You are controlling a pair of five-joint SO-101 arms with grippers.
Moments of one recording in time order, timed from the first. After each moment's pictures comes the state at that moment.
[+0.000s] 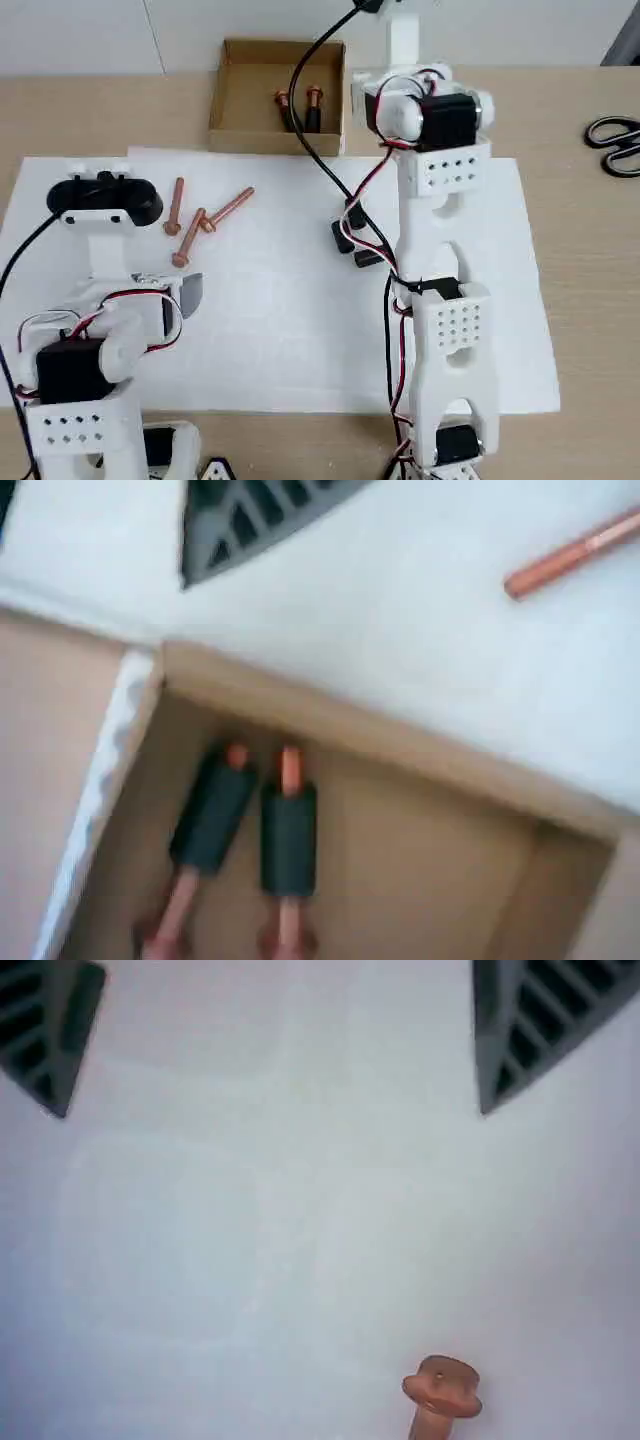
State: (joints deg) left arm -9.5 -58.2 36.5 89.0 2.0; right arm -14.1 43.9 -88.6 96.6 -2.9
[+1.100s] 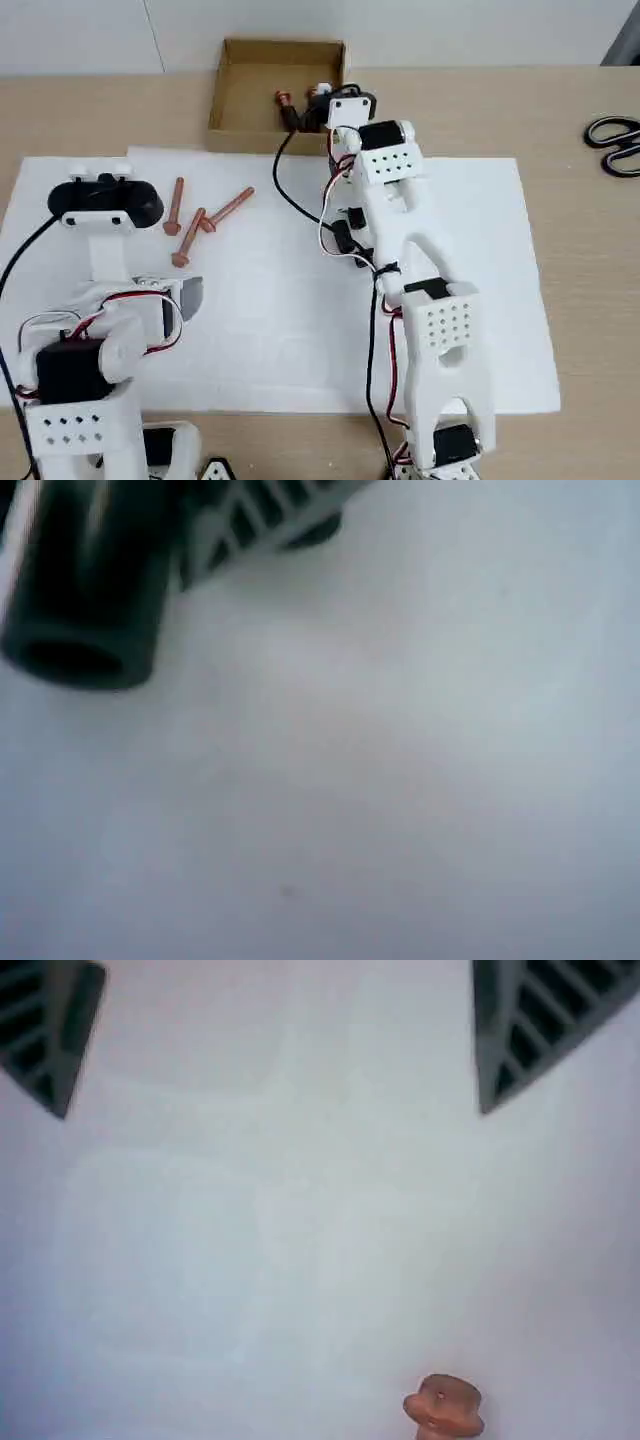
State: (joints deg) left arm -9.5 -58.2 36.5 90.1 2.0; right arm -17.5 45.9 -44.0 83.7 0.1
